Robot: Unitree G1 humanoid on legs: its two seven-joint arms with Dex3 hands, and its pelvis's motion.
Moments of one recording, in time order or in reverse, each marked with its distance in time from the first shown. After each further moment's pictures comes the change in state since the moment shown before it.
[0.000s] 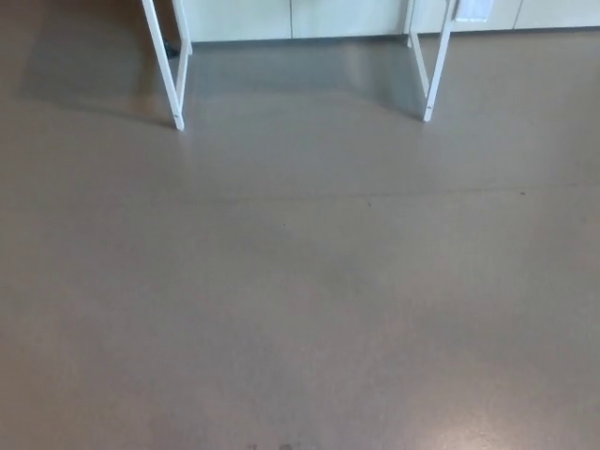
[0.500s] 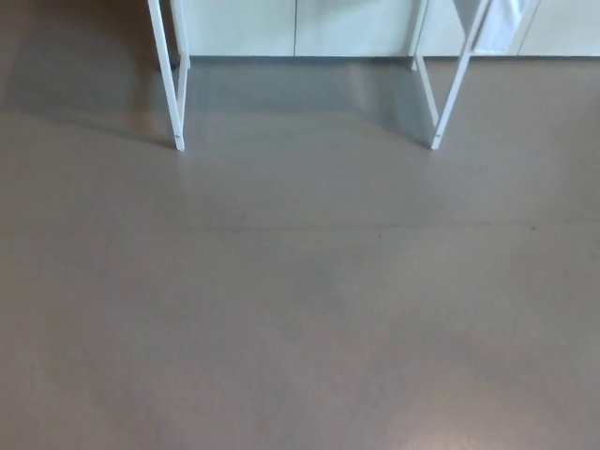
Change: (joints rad) left_arm 0.086 0.006 -0.005 0.028 0.014 -0.034 0.004; right_arm 0.096 0.010 0.023 0.033 -0.020 -0.071 -0.038
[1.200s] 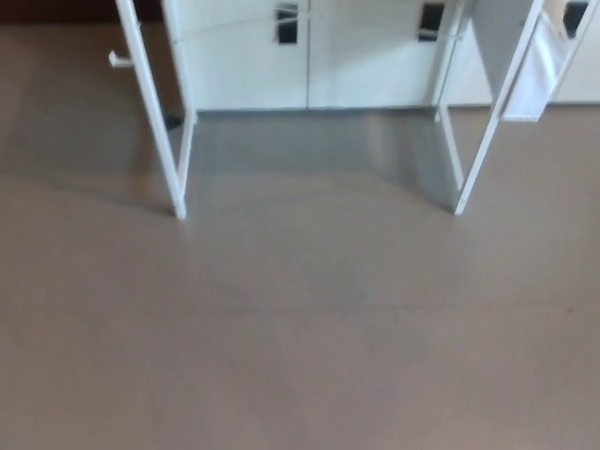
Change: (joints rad) left_arm 0.073 -0.005 -0.015 0.001 0.015 -0.055 -0.039; right_arm 0.077 -0.004 0.013 0.058 -0.018 -0.044 -0.044
